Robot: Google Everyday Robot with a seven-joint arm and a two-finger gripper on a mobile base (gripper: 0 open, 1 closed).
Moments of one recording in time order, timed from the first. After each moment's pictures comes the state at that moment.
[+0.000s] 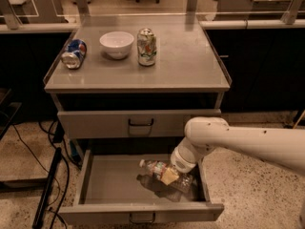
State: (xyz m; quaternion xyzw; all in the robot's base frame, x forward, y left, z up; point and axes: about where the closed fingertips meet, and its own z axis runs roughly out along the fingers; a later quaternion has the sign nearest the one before) arm 0.505 -0.076 0.529 -0.47 0.86 0.17 0.09
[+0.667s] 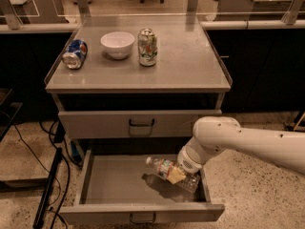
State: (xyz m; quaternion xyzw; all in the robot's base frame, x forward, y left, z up) arm 0.498 -0.099 0.551 -0.45 0.87 0.15 0.11
